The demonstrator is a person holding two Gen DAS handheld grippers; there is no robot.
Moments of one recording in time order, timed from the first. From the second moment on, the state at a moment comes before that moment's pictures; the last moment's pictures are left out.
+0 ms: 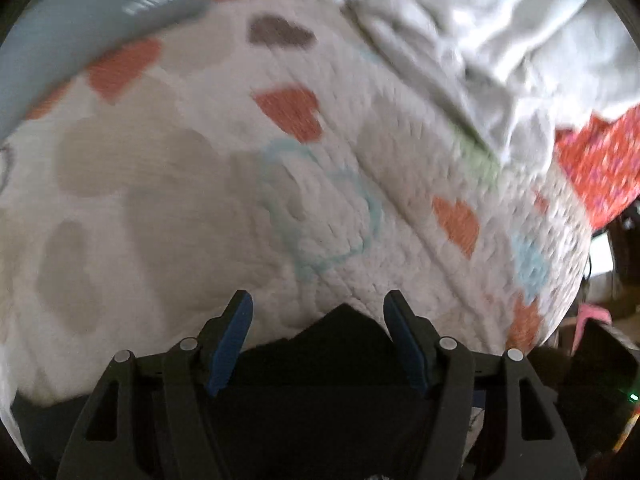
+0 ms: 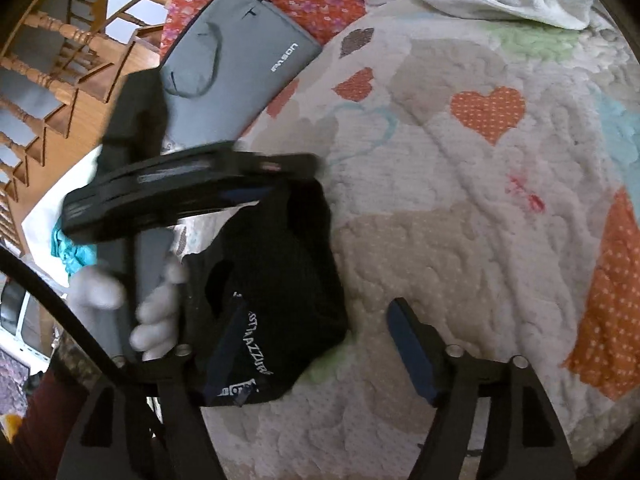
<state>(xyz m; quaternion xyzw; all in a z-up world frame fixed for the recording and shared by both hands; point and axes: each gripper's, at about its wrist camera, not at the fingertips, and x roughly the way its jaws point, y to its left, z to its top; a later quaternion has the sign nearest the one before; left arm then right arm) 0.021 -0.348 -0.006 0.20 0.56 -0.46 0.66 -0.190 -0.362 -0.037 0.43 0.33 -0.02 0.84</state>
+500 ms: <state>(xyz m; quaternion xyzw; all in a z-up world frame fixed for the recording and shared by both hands) -0.038 -0.350 0.022 0.27 0.49 -0.50 0.65 -0.168 -0.339 -0.039 0.38 0.32 -0.02 0.87</state>
